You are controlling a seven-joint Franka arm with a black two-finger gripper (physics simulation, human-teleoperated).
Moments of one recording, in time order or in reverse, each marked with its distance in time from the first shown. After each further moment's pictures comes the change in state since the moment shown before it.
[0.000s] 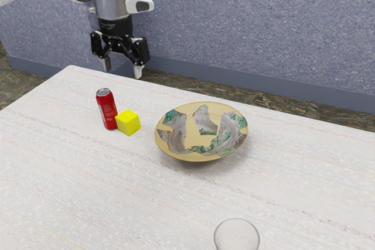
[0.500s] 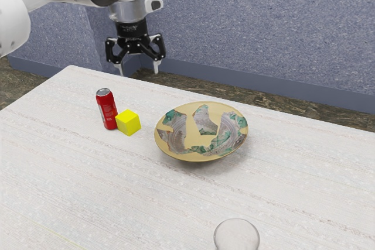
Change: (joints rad) arm 0.005 0.182 0.035 0.154 -0.066 0.039 -0.430
